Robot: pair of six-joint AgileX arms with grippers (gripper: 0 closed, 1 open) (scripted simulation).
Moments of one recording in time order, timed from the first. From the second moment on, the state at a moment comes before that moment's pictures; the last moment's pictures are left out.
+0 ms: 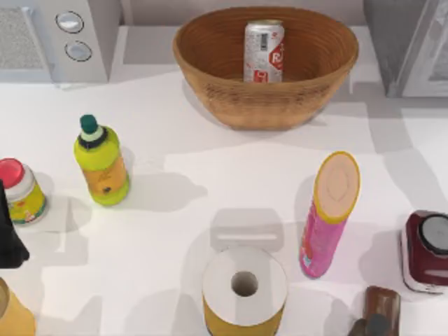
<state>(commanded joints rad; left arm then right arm) 0.00 0.00 0.00 0.00 0.00 0.00 0.31 1.25 1.64 -0.36 0.35 0.00</state>
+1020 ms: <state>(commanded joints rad) 0.00 0.00 0.00 0.00 0.00 0.00 0.05 0.18 0.20 -0.05 0.05 0.00</state>
